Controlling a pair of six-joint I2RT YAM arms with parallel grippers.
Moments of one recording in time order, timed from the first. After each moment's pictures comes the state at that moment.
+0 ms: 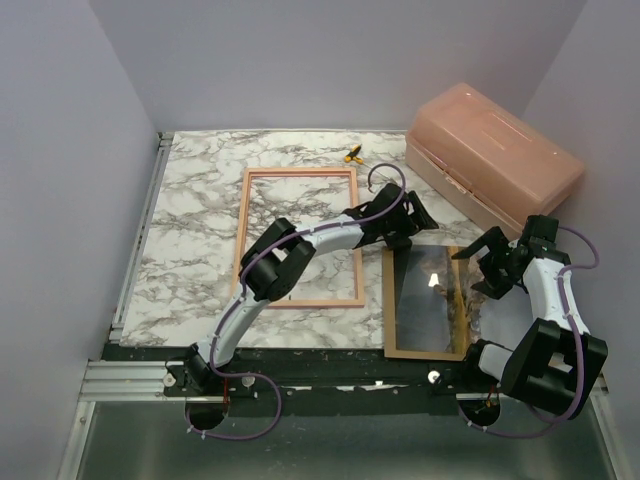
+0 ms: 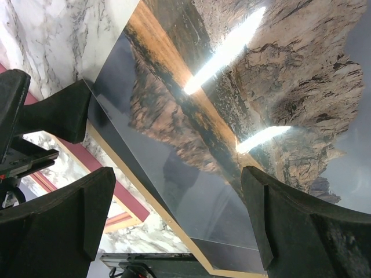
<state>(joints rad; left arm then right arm) -0.87 2.37 1.77 0.03 0.16 -1.25 -0.40 1.17 0.72 -0.70 -0.37 0.58</state>
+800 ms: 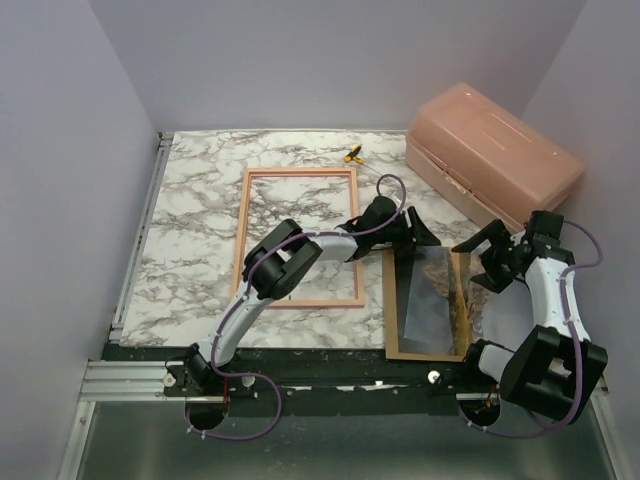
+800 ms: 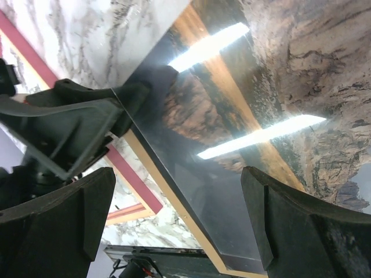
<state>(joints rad) -0.86 2.42 1.62 0.46 0.44 -1.26 -0.40 1.15 0.74 -0.71 -0.44 0.57</state>
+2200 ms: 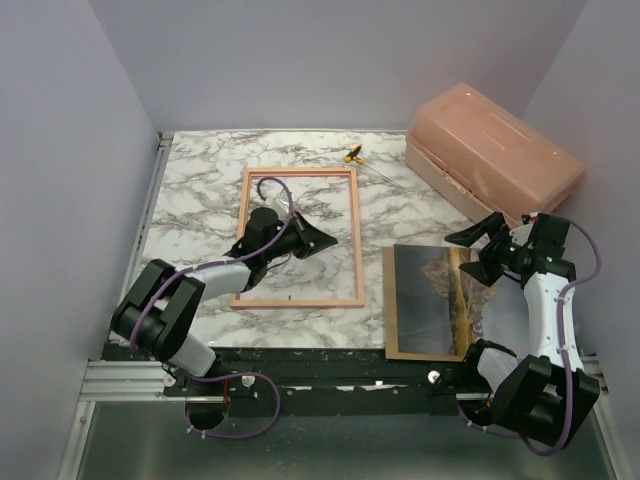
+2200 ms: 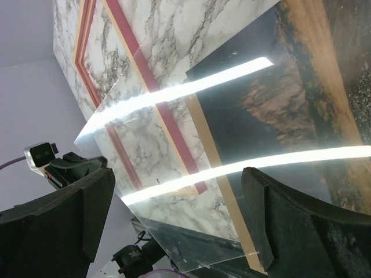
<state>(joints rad) -0.54 1.56 0.64 0.63 0.46 -1.14 -0.40 1.00 0.74 -0.65 -0.66 0.64</state>
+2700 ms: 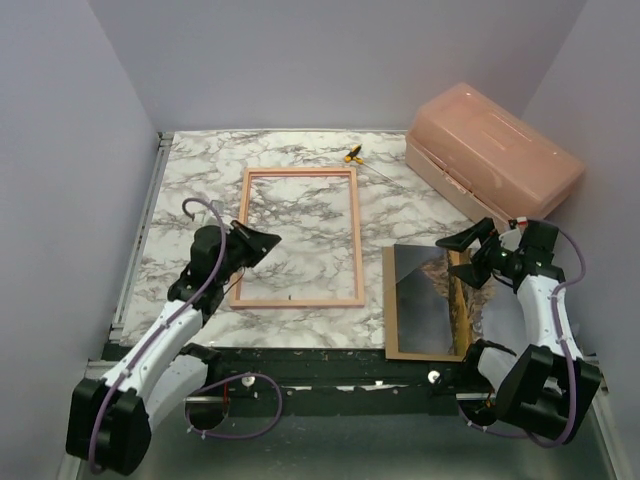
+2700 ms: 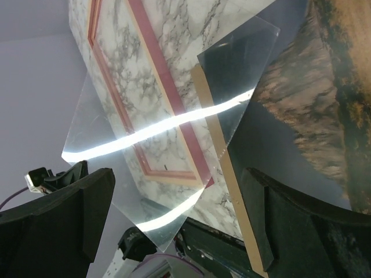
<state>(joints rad) -0.31 0.94 0.47 0.15 0.24 -1.04 -0.39 1.02 0.62 -0.51 -0.79 0.66</state>
